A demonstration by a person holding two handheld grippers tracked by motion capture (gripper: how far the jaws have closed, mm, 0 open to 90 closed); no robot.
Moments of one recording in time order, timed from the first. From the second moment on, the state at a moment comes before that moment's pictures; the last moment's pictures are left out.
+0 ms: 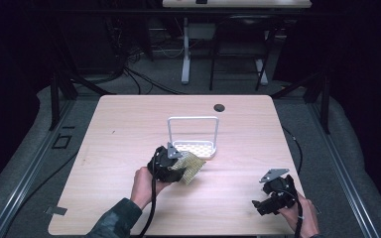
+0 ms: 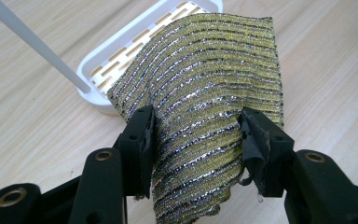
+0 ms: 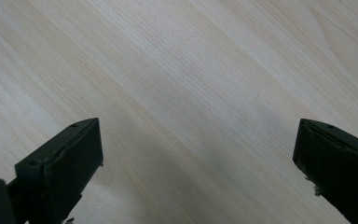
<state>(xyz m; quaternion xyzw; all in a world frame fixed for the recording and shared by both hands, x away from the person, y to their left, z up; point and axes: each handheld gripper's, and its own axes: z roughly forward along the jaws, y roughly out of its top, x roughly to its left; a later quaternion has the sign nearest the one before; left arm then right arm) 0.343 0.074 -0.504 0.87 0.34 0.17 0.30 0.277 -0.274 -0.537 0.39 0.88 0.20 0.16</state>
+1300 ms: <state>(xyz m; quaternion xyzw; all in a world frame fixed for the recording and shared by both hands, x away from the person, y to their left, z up) 0.397 0.037 -0.513 0.84 0.41 0.21 0.30 0.276 -0.273 -0.538 0.39 0.88 0.20 0.15</state>
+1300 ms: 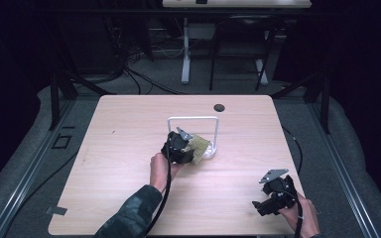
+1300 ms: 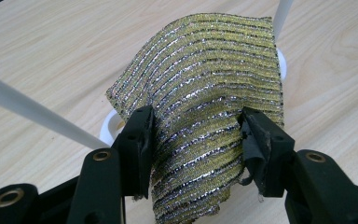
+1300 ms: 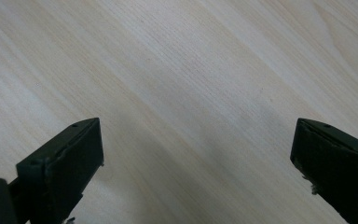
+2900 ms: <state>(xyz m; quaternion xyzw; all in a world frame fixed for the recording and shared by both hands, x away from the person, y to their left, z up) 0.425 0.013 -0.537 0.84 0.42 0.20 0.28 0.272 -0.276 -0.538 0.39 0.89 0.19 0.15</state>
